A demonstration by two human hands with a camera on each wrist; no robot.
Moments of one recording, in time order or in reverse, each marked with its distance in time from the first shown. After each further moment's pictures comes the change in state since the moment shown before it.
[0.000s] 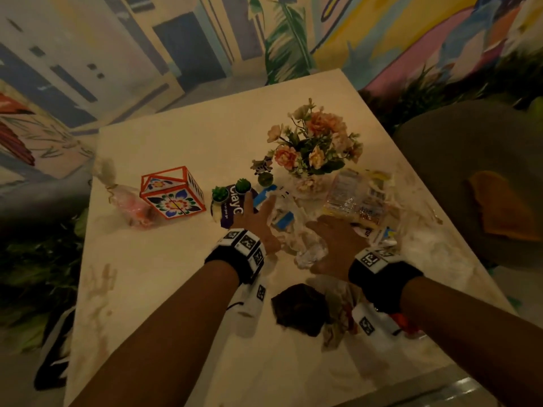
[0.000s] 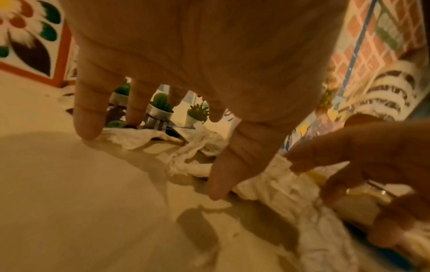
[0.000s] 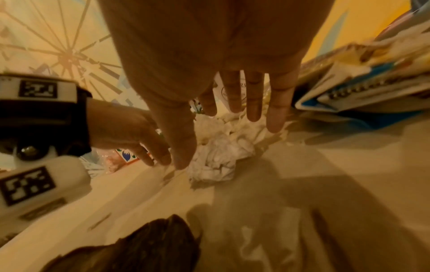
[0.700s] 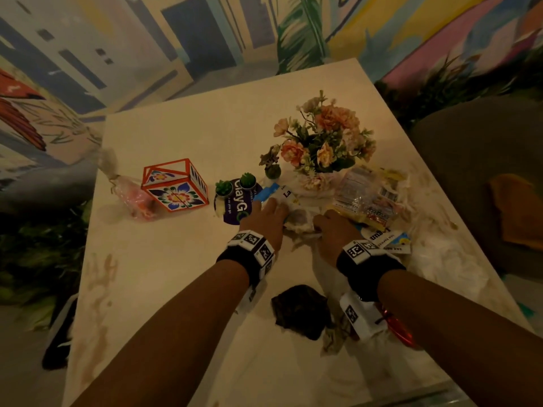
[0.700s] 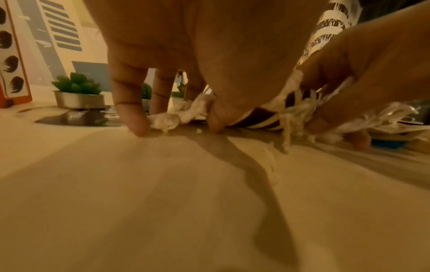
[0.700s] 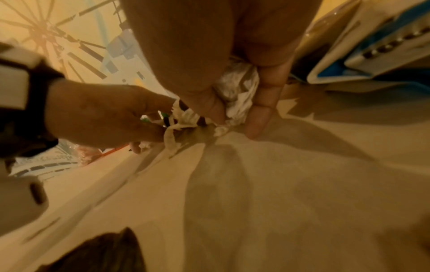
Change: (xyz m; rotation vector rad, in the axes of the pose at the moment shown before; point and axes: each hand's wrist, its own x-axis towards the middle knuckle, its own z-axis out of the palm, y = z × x) left_hand 0.011 0.008 0.018 0.252 0.115 0.141; right_hand 0.031 -0.008 -0.005 0.005 0.076 -0.028
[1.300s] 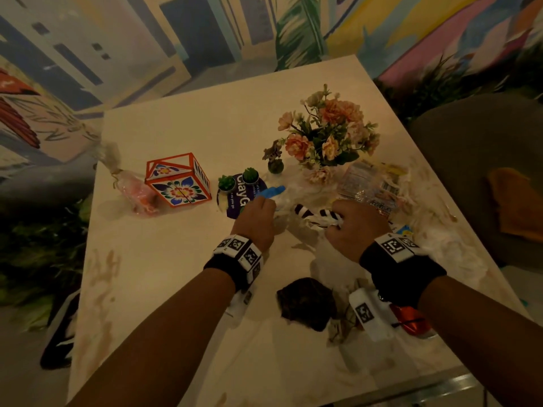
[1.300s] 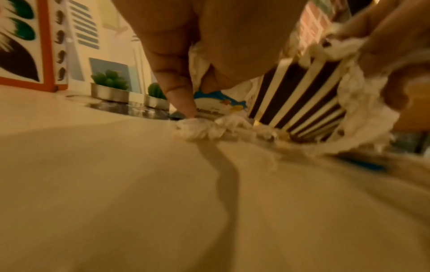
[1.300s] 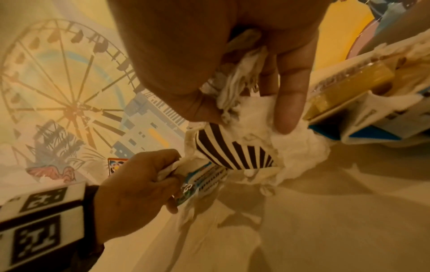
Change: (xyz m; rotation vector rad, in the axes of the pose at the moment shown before) left_hand -0.024 -0.017 0.002 -0.236 0.334 0.069; right_hand -0.037 -0.012 -0.027 0.117 0.280 0.028
